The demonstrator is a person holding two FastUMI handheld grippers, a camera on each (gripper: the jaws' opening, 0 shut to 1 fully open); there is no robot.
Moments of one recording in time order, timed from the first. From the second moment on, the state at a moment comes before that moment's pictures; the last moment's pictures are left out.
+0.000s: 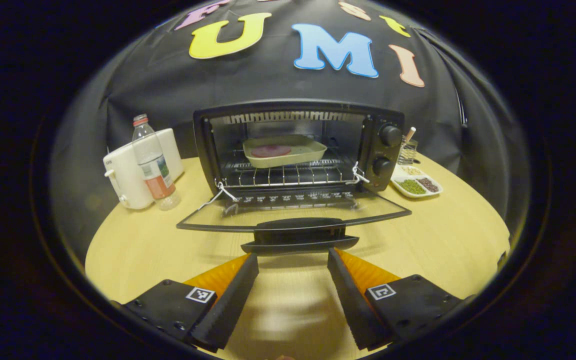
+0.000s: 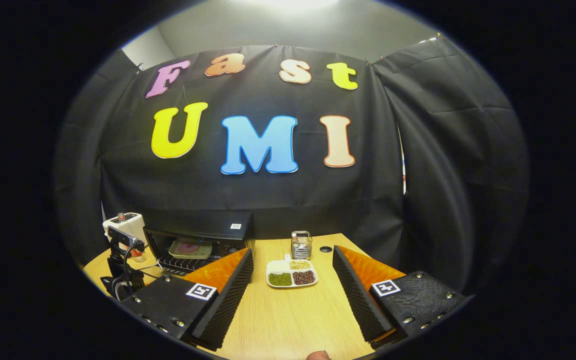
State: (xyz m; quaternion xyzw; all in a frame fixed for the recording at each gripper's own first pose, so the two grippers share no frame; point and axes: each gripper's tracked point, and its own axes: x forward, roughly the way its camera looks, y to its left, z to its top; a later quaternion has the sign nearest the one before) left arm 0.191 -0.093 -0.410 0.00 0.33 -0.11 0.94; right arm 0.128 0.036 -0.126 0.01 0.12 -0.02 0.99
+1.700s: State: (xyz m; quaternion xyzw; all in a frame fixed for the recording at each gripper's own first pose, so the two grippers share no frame) left arm 0.146 -0.079 -0.108 -0.02 0.05 -0.07 1.00; right arm 0.106 -0.006 -0.077 0.04 0.04 0.00 1.00
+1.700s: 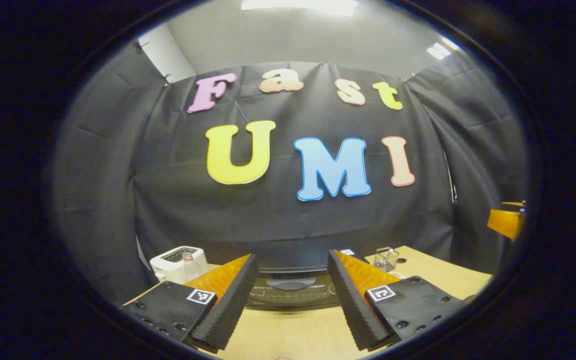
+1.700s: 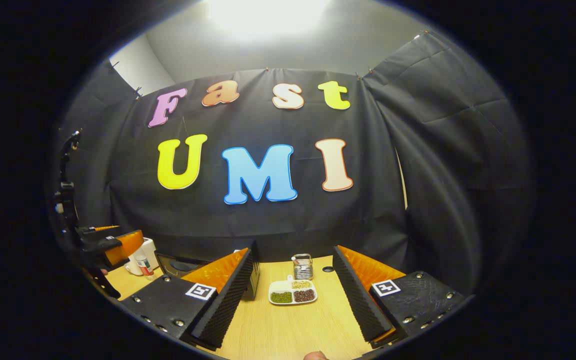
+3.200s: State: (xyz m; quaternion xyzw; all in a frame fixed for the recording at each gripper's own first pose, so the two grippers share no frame) left arm 0.007 0.038 -0.018 -0.02 0.02 0.00 1.00; right arm -0.002 0.009 -0.036 0.04 0.00 0.01 1.00
